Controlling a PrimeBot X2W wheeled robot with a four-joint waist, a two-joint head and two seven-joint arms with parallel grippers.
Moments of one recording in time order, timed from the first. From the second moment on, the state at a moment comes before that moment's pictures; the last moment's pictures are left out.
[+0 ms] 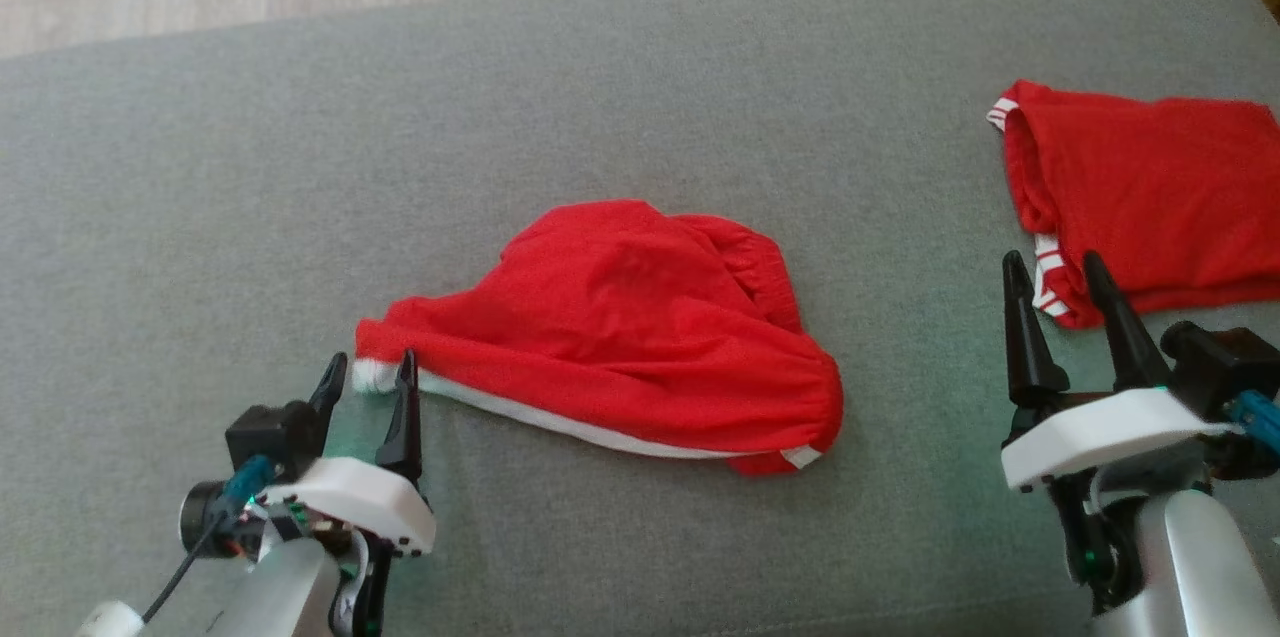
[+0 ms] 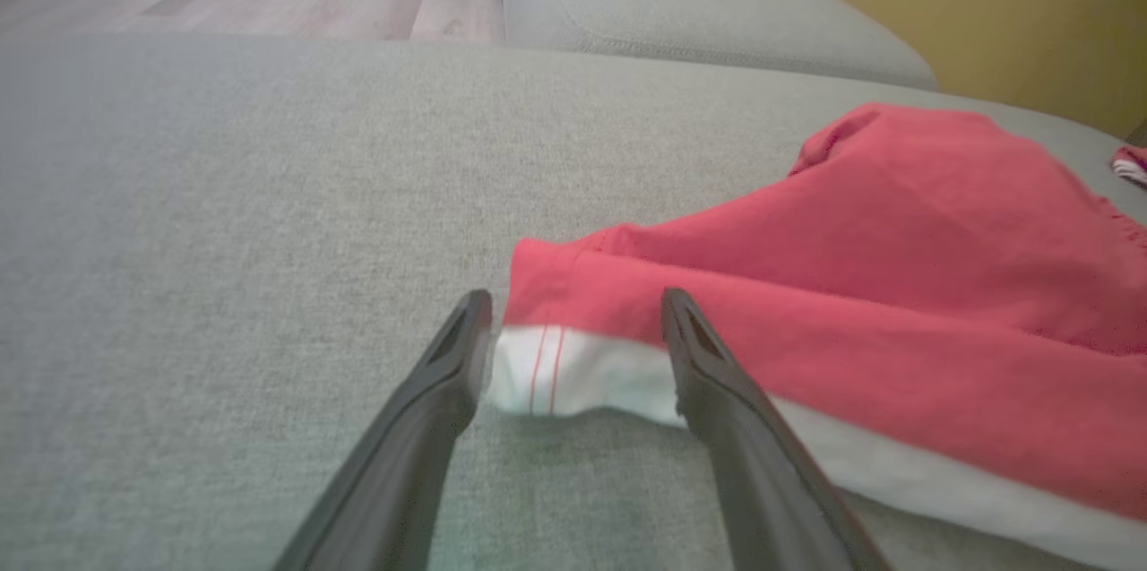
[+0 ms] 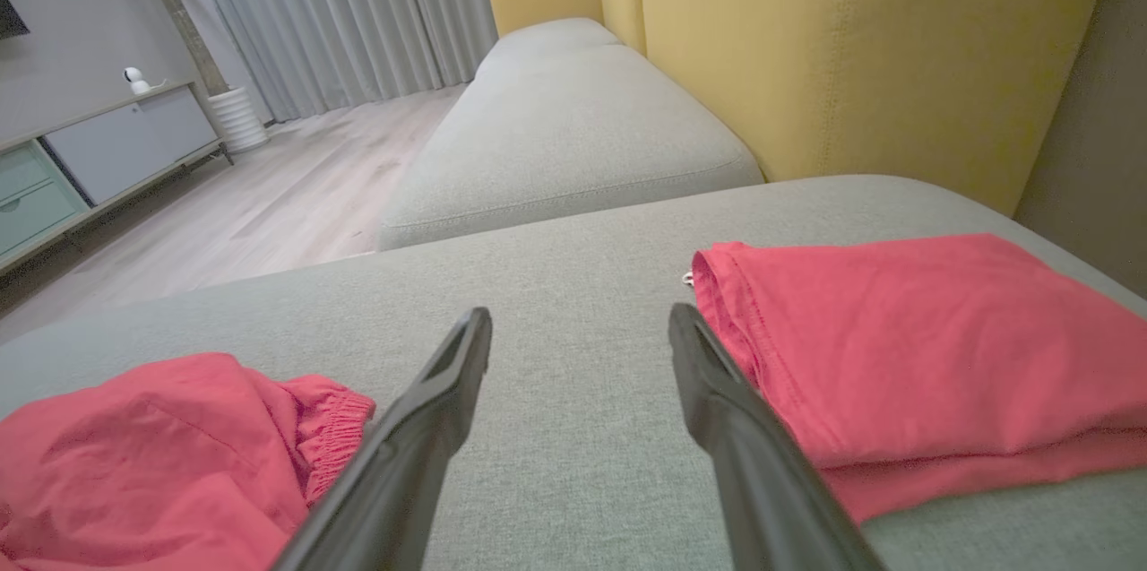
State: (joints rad) left arm -0.30 0.20 -0.42 0.64 -0.54 0.01 -0.19; right arm -0.09 -0.05 -0.04 0.12 0.21 0.13 0.01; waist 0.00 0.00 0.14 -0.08
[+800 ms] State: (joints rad) left arm 0.03 0.20 -0.39 0.33 -0.52 0.08 -0.25; right arm 0.08 -0.04 0.03 0.20 0.21 0.13 -0.12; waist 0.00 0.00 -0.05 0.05
